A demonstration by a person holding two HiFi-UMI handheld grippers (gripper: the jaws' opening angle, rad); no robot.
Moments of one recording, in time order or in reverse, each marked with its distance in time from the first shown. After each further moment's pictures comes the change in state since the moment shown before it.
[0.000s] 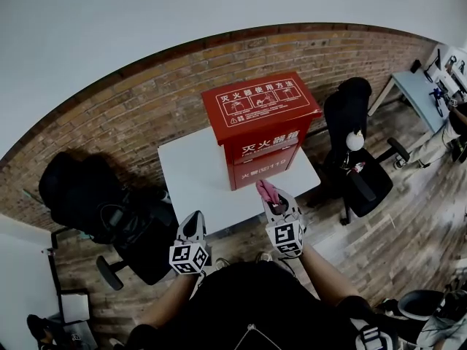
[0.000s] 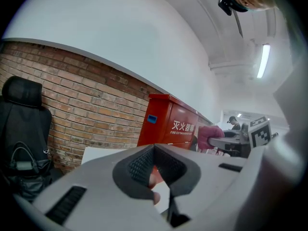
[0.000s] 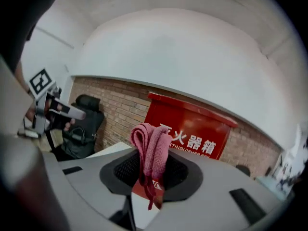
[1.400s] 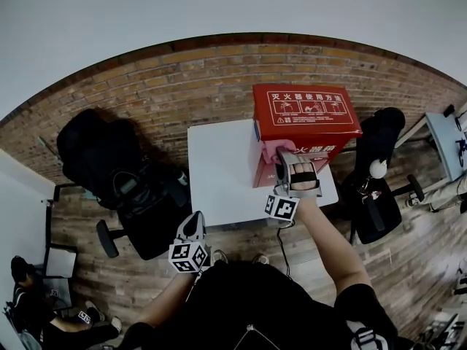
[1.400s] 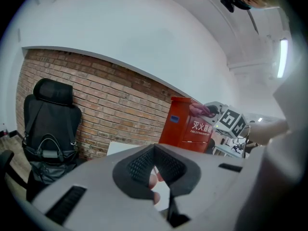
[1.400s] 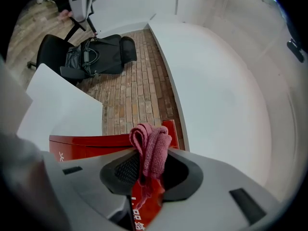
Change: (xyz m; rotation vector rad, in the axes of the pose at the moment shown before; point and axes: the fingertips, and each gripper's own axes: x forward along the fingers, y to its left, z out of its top) left arm -0.066 0.058 -0.014 -0.086 -0.023 0.216; right arm 0.113 0.001 0.105 -1.077 -0.068 -0.267
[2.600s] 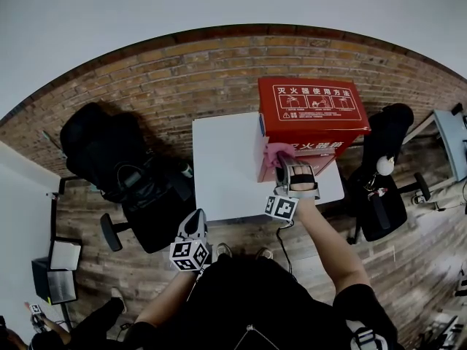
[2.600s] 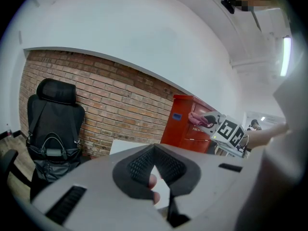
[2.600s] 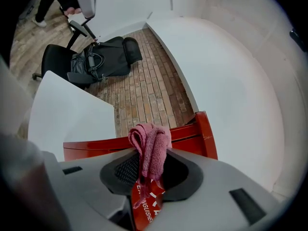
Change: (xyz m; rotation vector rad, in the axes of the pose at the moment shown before) left arm -0.003 0.005 -0.006 -0.006 0.019 0.034; right arm 0.005 0.064 -0.005 0.070 0.009 0.123
